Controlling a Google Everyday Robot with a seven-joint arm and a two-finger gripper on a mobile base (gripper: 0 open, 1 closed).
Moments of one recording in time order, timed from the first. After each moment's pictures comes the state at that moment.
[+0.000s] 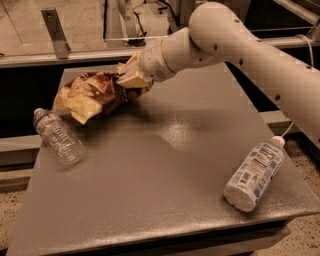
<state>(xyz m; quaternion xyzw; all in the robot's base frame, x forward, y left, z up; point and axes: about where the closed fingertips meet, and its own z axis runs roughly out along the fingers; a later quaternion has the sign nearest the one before) 0.638 0.077 0.913 -0.65 0.57 0.19 0.46</state>
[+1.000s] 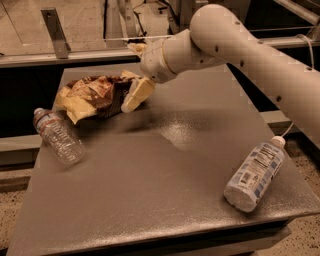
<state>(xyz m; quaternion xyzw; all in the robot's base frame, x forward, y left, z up) 0.638 0.070 0.910 -0.65 0.57 0.19 0.46</state>
